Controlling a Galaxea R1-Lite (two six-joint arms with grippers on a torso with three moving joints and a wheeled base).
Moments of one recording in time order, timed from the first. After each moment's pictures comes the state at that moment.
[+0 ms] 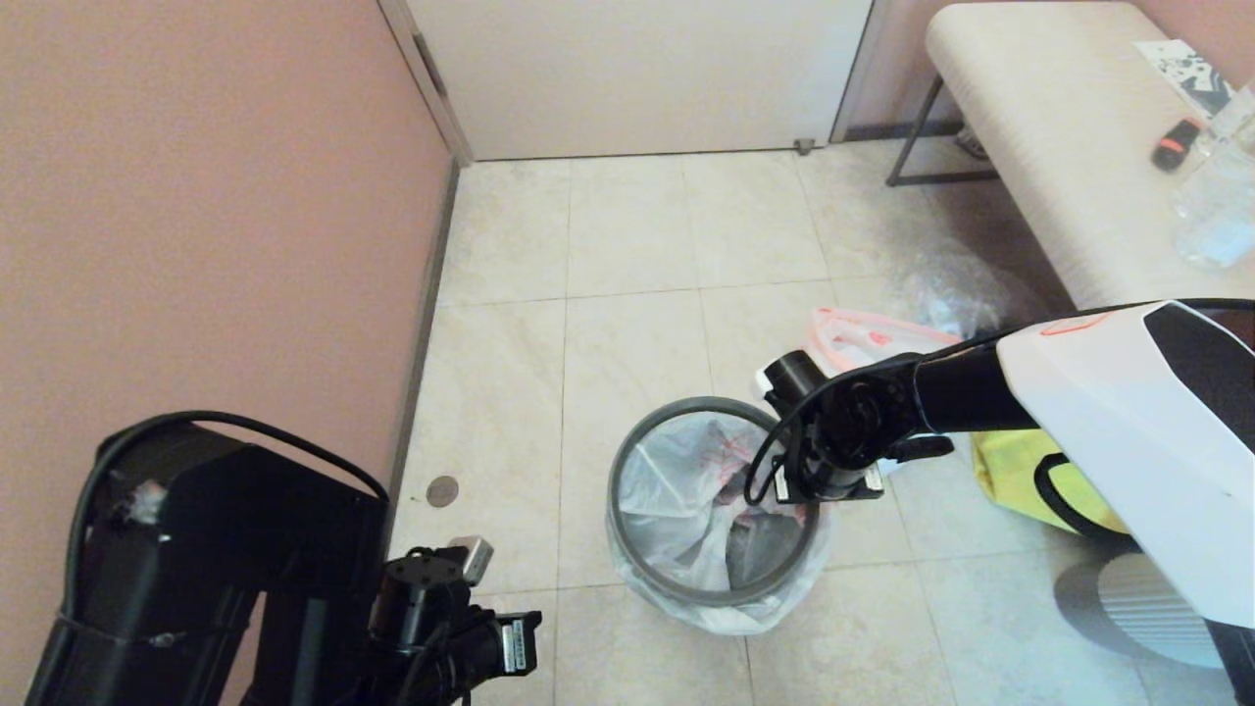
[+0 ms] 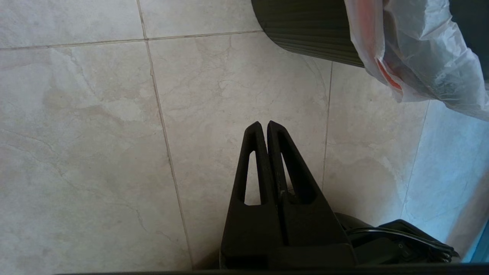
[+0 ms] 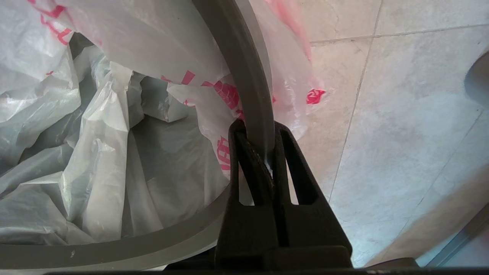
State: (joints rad) left arm -0.39 2.37 -0.20 -1.52 -0.07 -0.36; right arm 0.51 2.32 -1.75 0.51 -0.38 0.45
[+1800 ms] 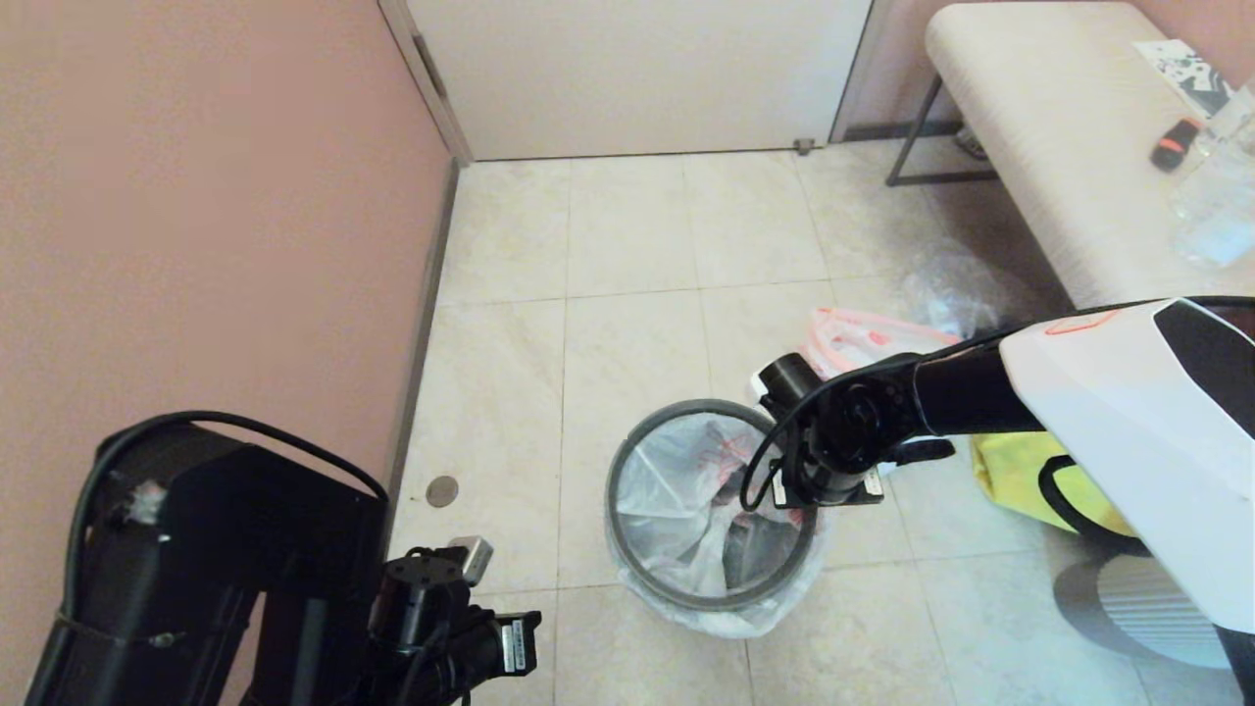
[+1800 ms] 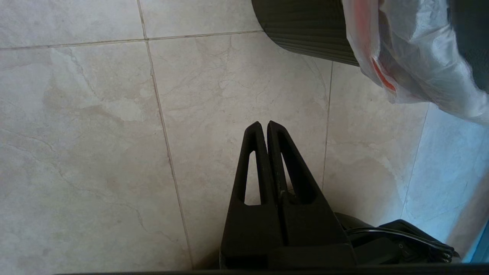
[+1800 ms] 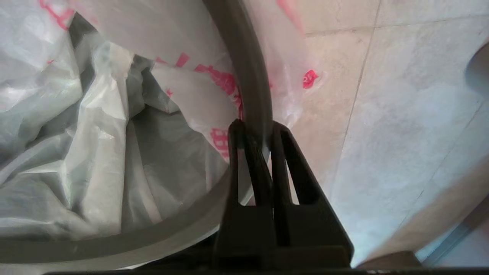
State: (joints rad) left arm -0.39 2.37 -0.20 -1.52 -0.07 -0.36; right arm 0.53 2.31 -1.73 0.53 -0.39 0.48
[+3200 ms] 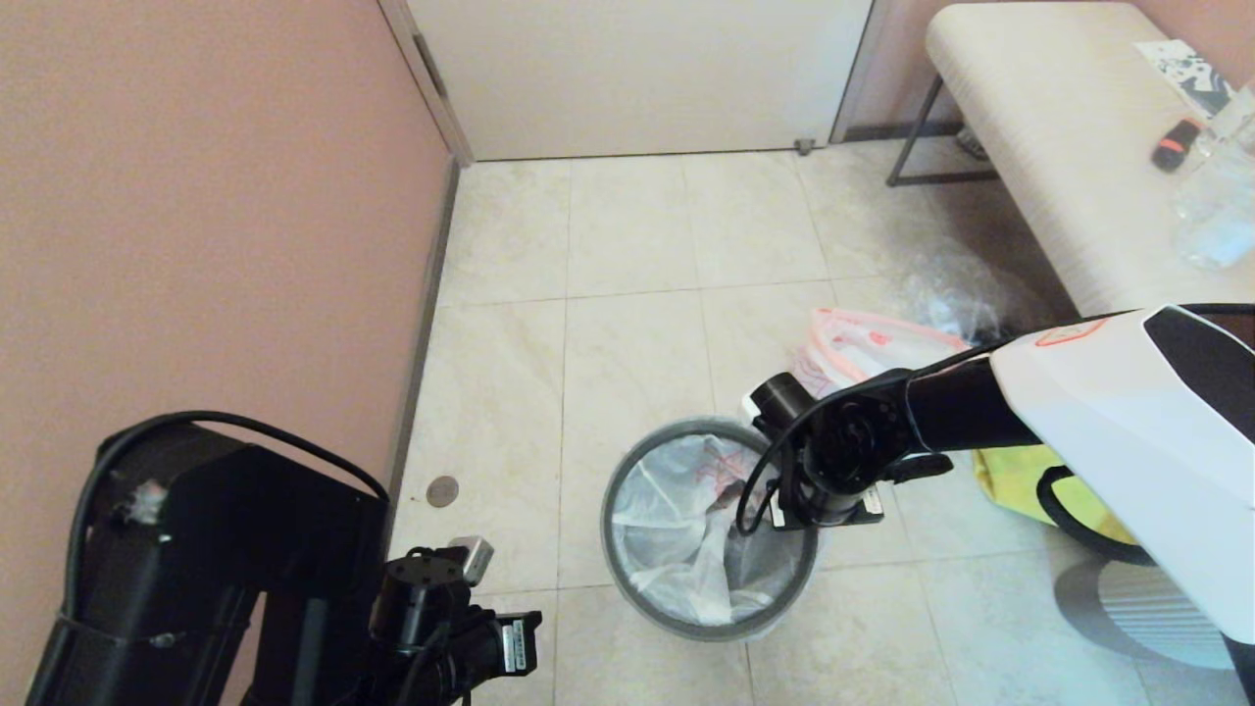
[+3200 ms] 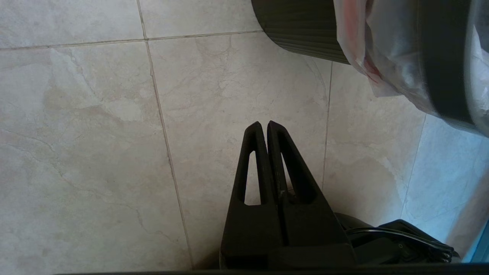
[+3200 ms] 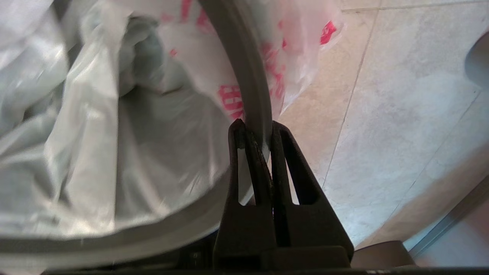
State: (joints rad) left arm -0.39 2.37 -0.20 -1.52 -0.07 -0.36; right arm 0.56 2.30 -1.66 0.53 -0.40 0.49
